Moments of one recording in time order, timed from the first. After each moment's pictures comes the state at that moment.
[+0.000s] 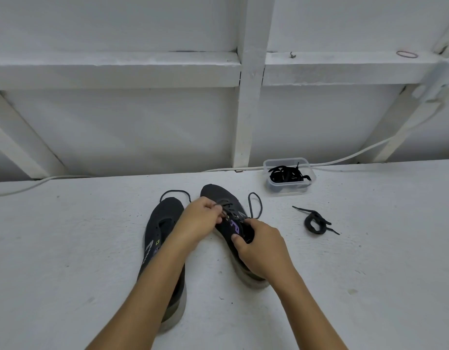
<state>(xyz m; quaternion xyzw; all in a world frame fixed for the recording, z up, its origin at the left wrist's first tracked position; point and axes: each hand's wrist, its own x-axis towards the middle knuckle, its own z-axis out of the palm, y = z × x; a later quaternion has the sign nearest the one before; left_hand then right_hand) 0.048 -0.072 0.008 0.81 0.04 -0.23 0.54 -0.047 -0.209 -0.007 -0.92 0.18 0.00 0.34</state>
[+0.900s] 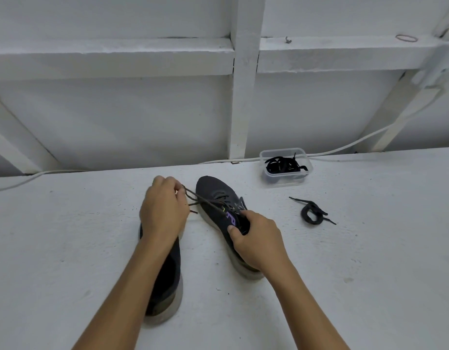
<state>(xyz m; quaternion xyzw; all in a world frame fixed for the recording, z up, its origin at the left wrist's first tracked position) 0.042 -0.035 0.021 0.95 -0.01 0.13 0.28 -0.049 -0.209 -0.008 -0.92 0.18 0.00 0.36</state>
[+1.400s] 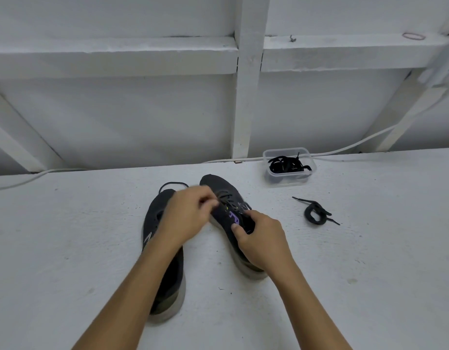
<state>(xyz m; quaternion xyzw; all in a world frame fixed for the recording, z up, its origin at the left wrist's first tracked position) 0.042 -0.047 0.013 0.92 -0.20 0.02 0.33 -0.050 -0.209 -0.006 -0.91 0.18 -0.02 0.37</state>
